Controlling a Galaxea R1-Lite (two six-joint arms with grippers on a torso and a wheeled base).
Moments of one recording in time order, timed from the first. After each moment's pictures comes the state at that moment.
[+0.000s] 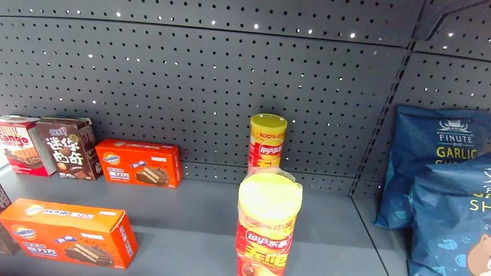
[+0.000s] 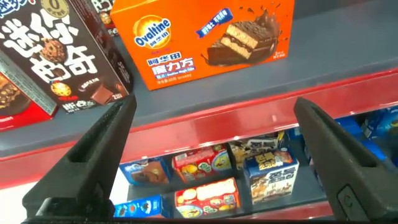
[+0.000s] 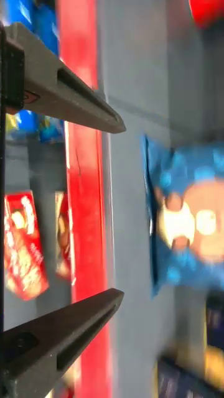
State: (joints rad) left arm -0.18 0.13 -0.04 0.04 0.07 0.18; right arm -0.07 0.08 0.00 0.00 0.06 -0.01
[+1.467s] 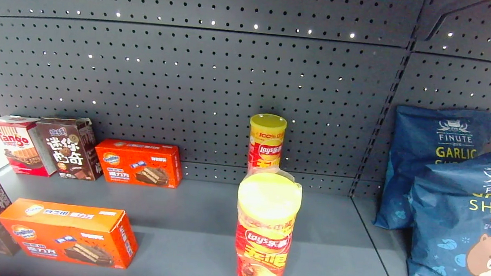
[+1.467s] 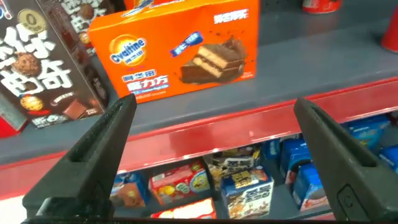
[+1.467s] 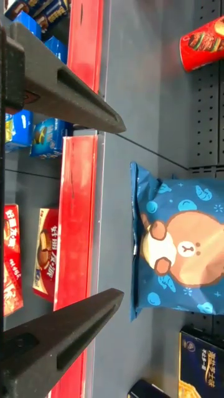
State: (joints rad) left arm 0.00 0.02 0.00 0.00 -0.17 0.09; right arm 0.00 0.00 0.00 0.00 0.06 0.00
